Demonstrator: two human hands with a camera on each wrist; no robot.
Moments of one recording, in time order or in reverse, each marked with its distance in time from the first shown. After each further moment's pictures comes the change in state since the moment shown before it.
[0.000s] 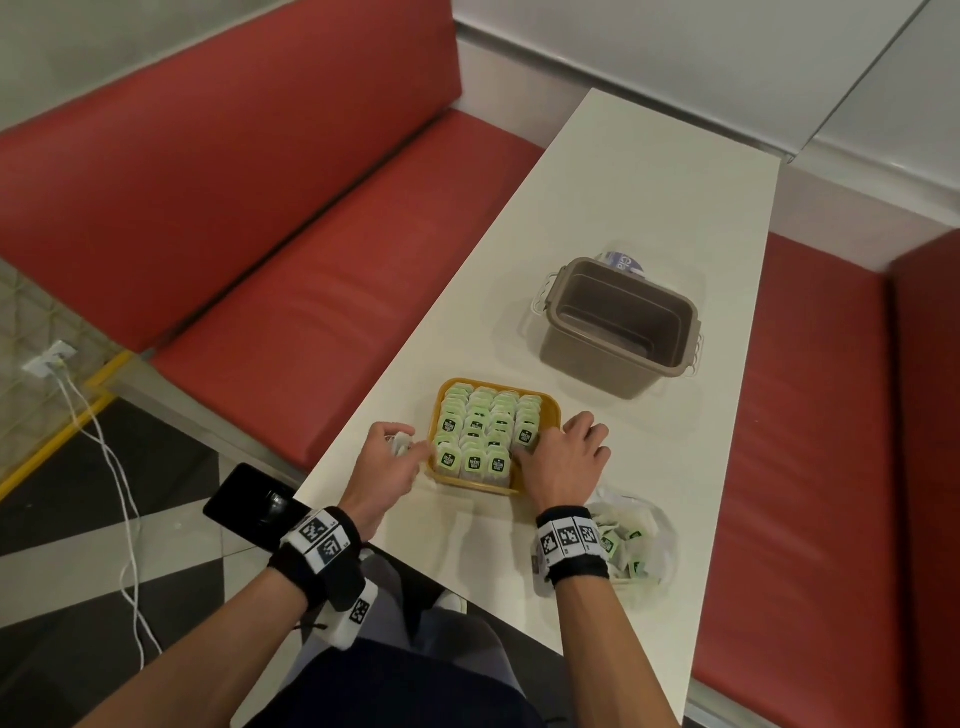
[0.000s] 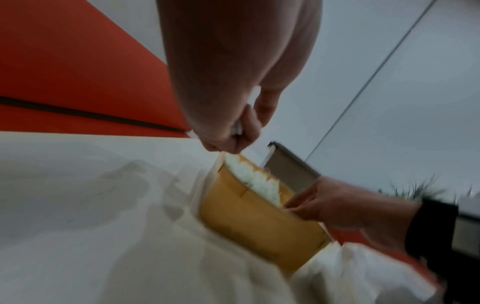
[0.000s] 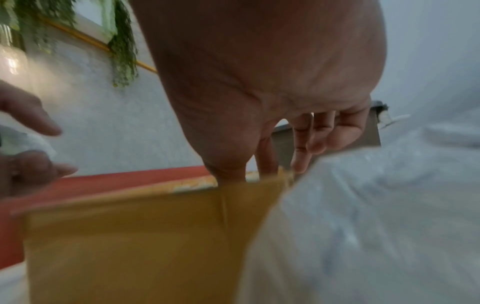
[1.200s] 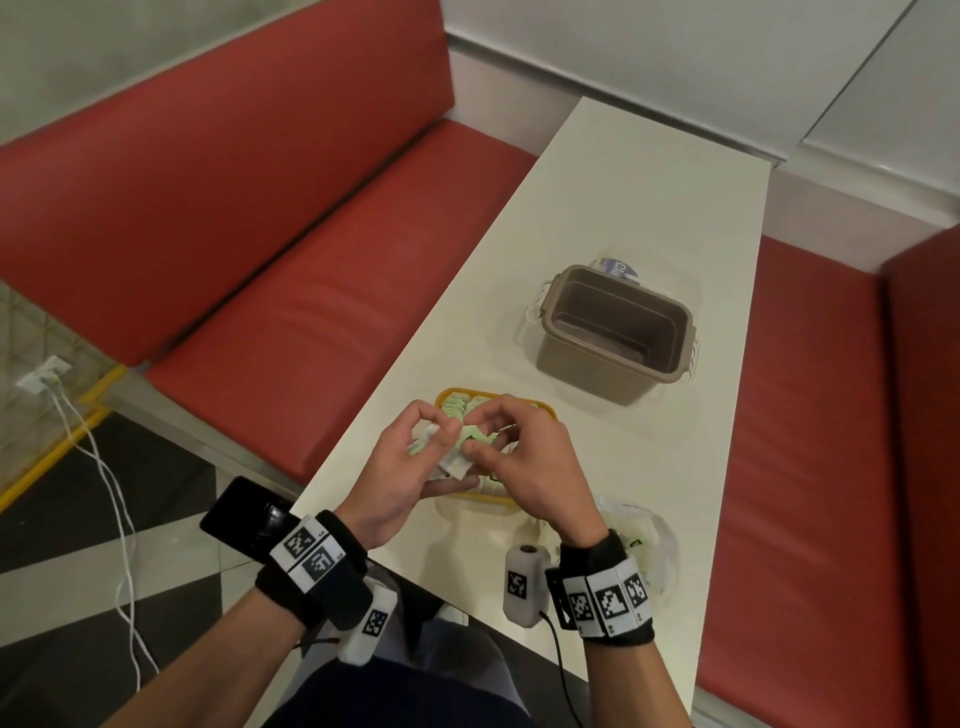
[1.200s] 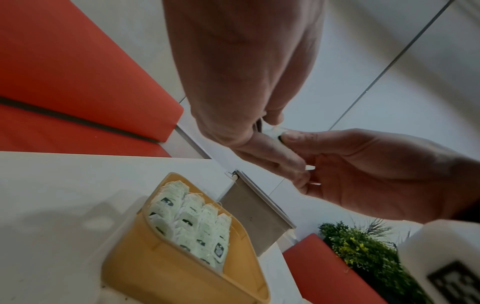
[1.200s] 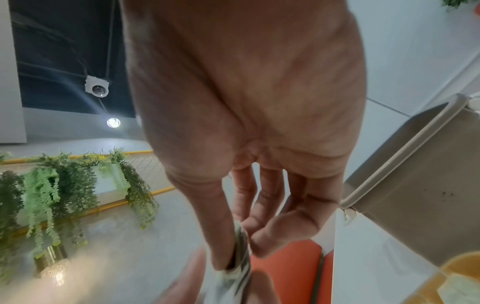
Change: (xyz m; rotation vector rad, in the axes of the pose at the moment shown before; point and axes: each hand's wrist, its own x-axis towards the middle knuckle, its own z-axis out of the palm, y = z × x) left_hand -0.046 0.062 0.016 -0.297 -0.406 0.207; right_hand -0.035 -0.022 -0.126 0.897 -0.309 -0.398
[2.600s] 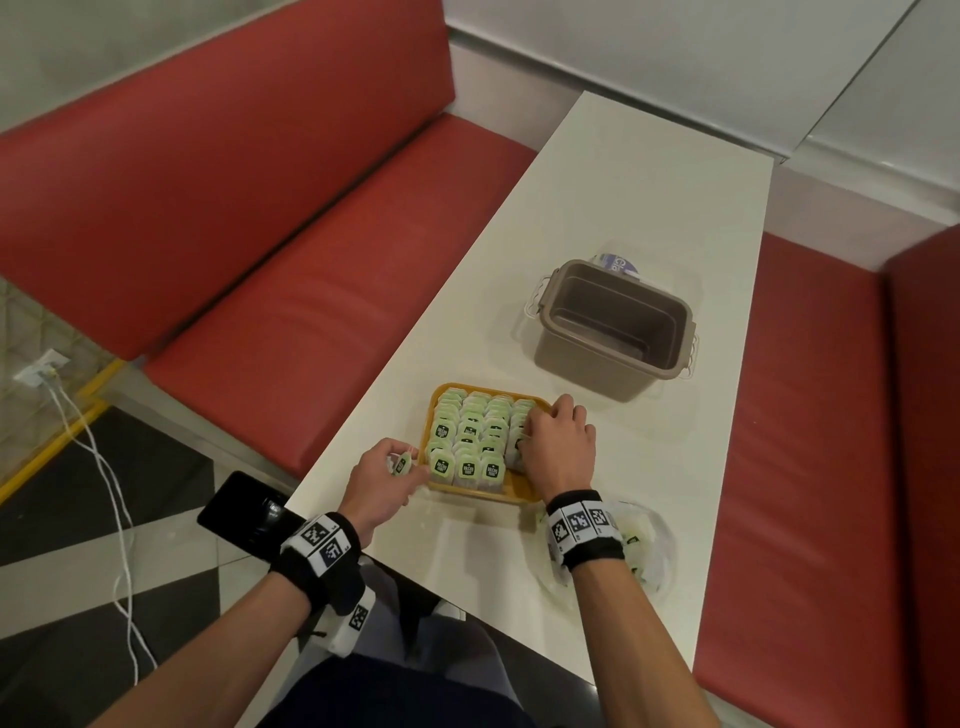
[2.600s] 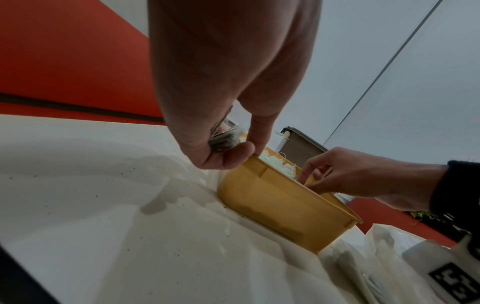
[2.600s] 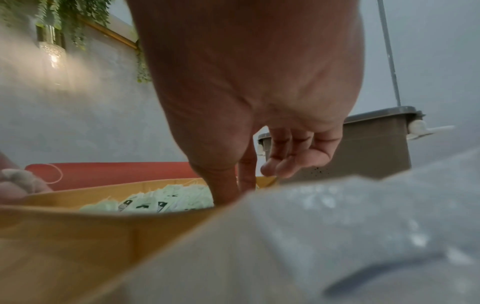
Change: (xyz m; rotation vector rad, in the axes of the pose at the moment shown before) left_hand 0.033 -0.088 -0.064 0.527 0.384 -0.185; right_hand 0.051 0.117 0.024 -0.906 0.169 0.196
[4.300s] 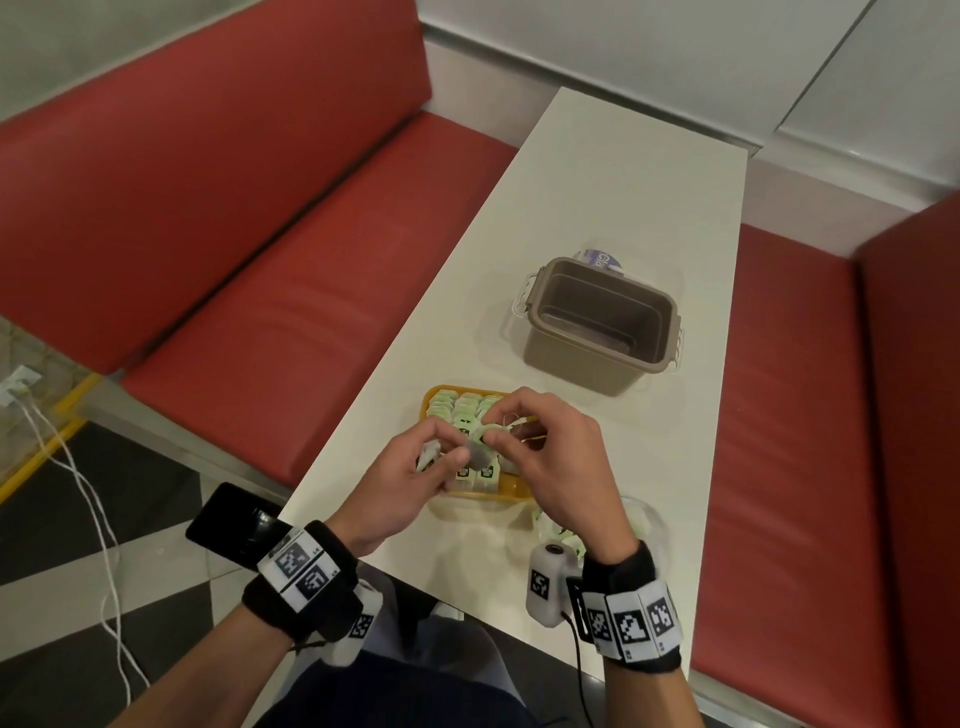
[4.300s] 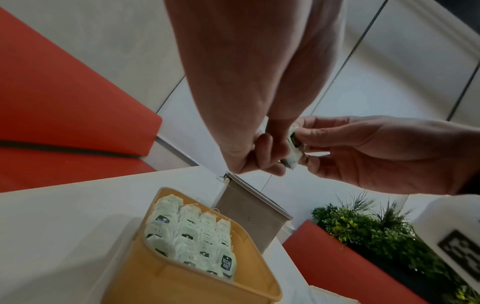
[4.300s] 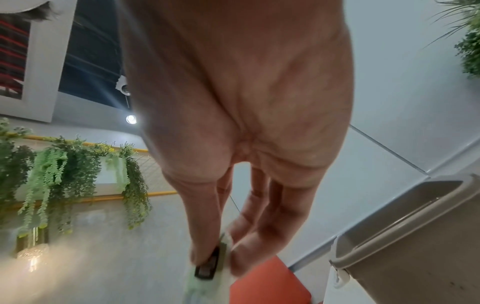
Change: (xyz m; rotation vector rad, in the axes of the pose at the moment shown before) left_hand -0.059 0.087 -0.005 -0.168 -0.438 0.361; right_hand -0.070 -0.019 -0.132 0.876 -0.003 -0.213
